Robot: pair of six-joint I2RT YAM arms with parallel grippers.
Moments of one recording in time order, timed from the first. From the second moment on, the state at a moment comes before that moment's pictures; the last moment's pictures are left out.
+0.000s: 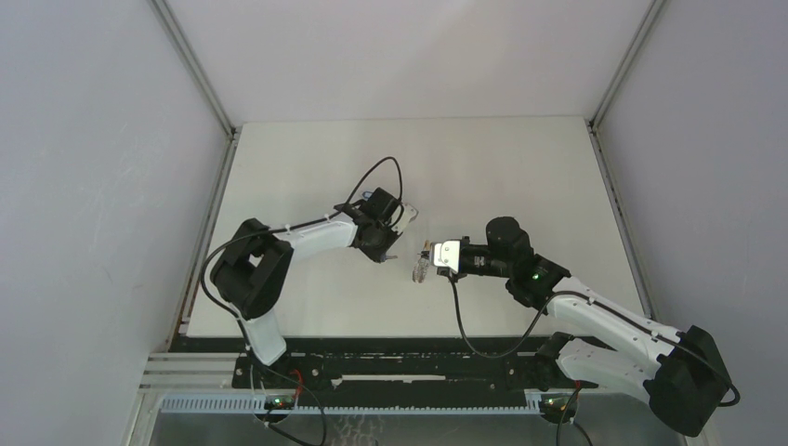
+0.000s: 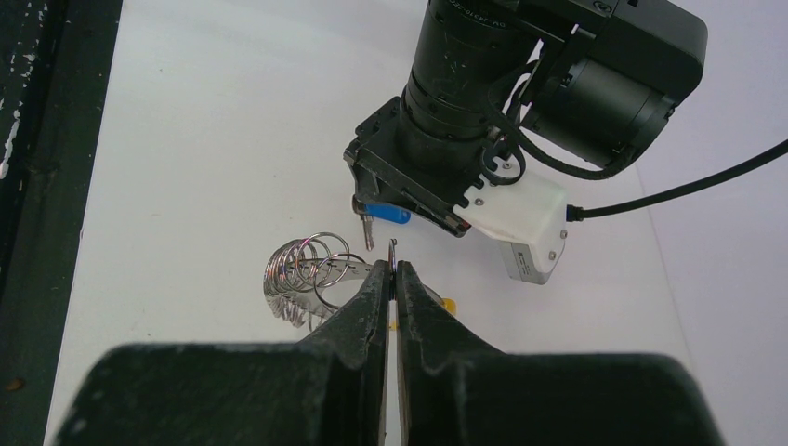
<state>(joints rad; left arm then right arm) -0.69 1.79 1.12 -0.49 -0.02 0.09 0.73 0.99 0.60 0.04 -0.56 -0.73</state>
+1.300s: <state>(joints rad) -0.69 1.75 1.07 -0.50 -0.04 0.09 0.73 0.99 0.60 0.04 -0.56 -0.73</state>
